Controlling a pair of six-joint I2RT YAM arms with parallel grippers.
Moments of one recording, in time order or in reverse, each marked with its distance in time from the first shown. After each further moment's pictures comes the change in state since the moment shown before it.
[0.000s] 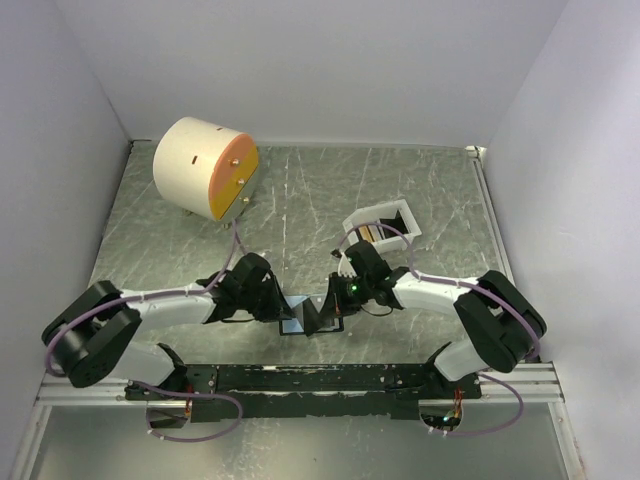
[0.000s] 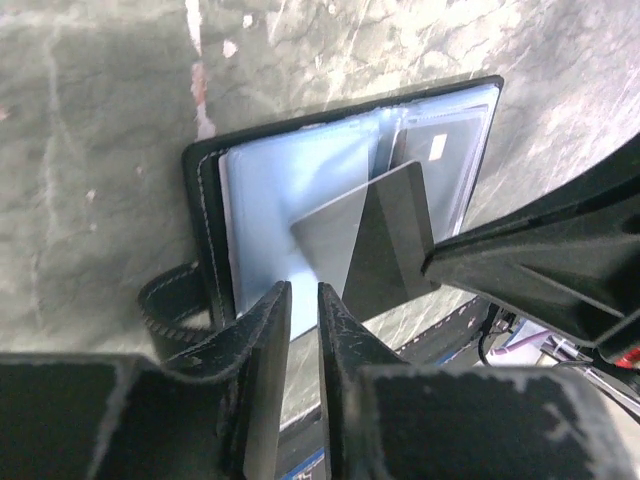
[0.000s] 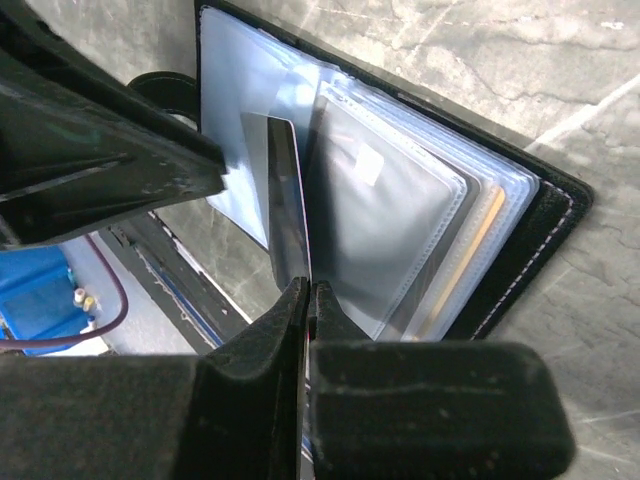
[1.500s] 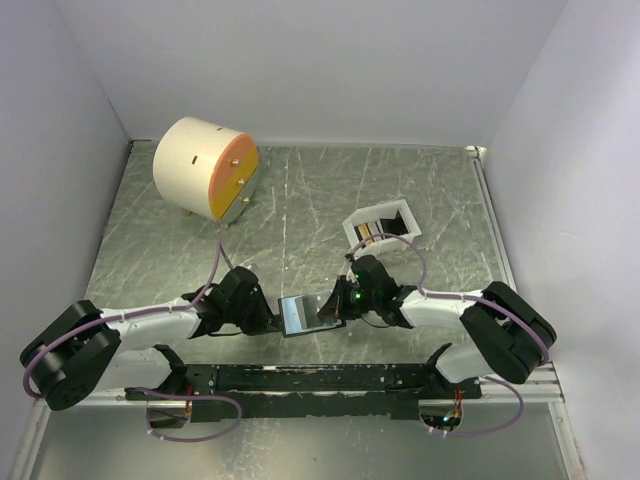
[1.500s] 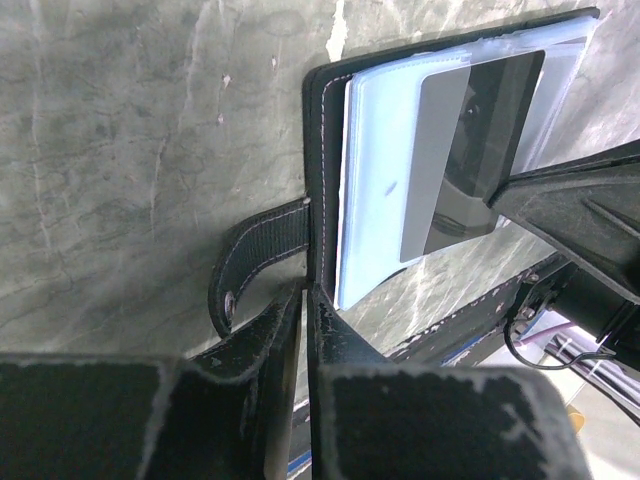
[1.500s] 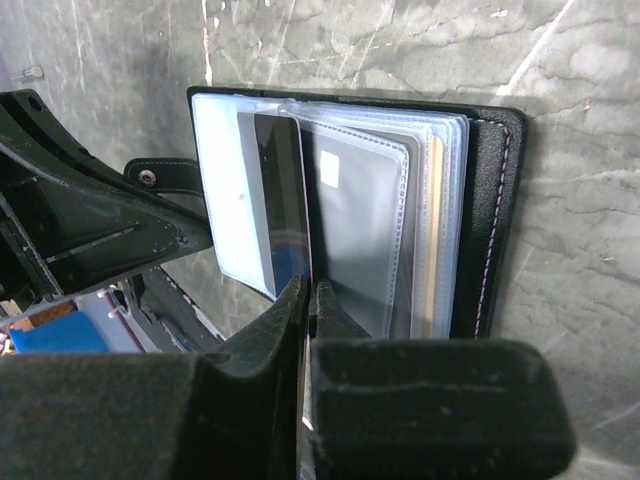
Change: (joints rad) left arm 0.000 -0.174 -0.136 -0.071 -0.025 -0.053; right arm 0.051 -0.079 -0.185 0.288 0.194 0.252
